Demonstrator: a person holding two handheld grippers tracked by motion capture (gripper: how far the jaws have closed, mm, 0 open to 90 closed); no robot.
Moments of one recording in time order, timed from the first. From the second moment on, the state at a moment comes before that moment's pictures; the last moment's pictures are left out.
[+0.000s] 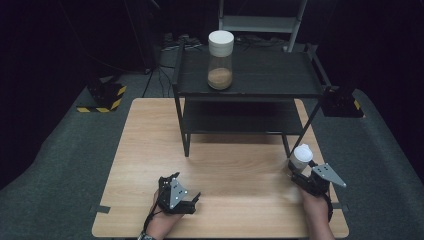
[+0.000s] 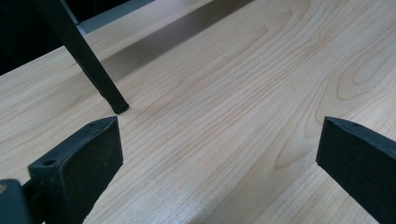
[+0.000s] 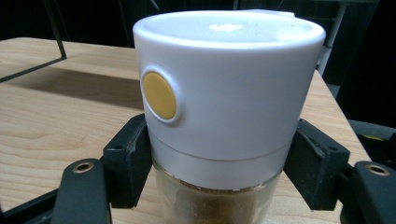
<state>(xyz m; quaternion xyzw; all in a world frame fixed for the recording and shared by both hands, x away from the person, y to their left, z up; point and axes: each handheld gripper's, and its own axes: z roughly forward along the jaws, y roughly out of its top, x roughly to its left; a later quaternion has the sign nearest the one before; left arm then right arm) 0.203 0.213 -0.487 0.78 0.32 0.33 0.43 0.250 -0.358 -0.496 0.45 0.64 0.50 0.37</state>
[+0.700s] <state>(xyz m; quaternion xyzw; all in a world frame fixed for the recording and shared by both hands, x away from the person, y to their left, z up) 0.203 0.213 -0.487 0.78 0.31 0.33 0.43 0.227 -0.355 -0.480 0.41 0.65 0.52 0.37</state>
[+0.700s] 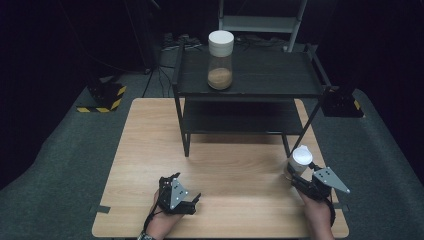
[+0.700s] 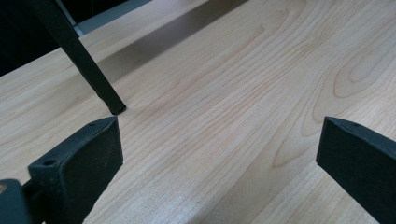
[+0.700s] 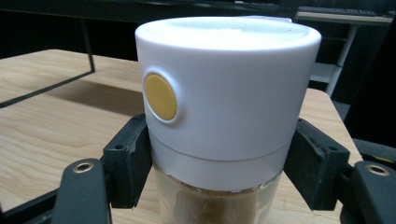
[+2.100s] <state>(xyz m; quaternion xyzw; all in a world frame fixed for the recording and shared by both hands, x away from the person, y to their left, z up) 0.205 0.220 -0.487 0.79 0.30 0.32 0.44 0.215 -0.319 -0.424 0.34 0.66 0.57 0.36</state>
